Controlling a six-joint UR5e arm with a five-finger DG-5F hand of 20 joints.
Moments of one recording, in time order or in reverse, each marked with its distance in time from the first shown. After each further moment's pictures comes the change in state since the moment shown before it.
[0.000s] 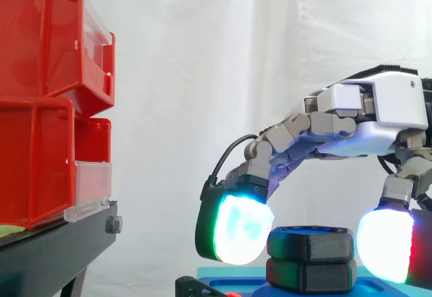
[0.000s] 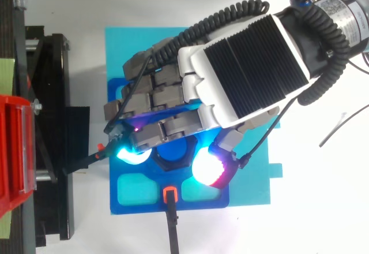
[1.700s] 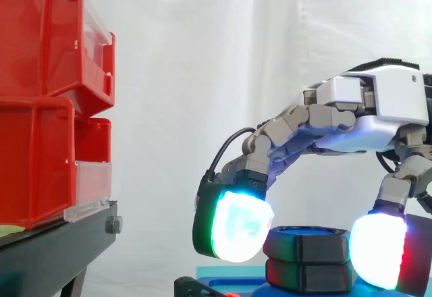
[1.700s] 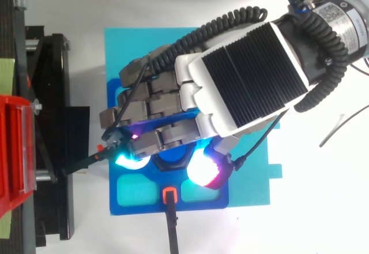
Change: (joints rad) arm 0.010 0.000 0.000 0.021 0.004 0.000
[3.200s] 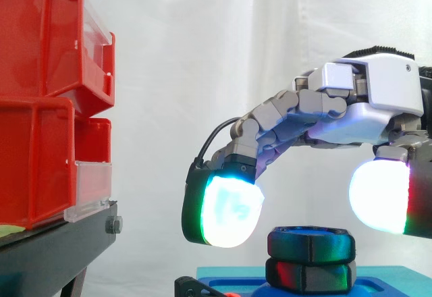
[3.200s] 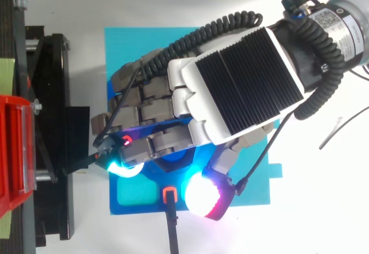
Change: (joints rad) arm 0.017 0.001 0.002 0.031 0.032 0.027
